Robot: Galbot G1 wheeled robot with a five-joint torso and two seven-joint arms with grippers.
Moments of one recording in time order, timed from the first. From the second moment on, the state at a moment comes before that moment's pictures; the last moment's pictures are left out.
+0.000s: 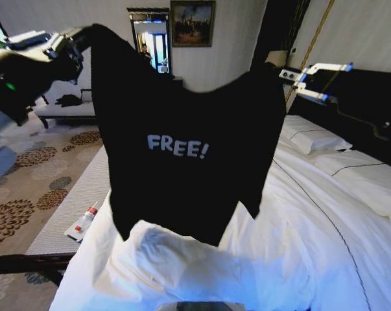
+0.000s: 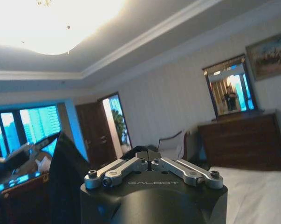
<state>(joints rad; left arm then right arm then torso) 0.83 -0.22 -1.12 -2.50 -1.87 0.42 -0.55 -0.85 0.22 1.18 2.50 2.46 -0.47 0.53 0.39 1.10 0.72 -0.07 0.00</state>
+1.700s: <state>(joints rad) 1.18 -0.34 -0.76 -2.48 -1.43 0.37 -0.46 -0.87 0.55 0.53 2.35 1.87 -0.56 0.50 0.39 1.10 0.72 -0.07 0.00</state>
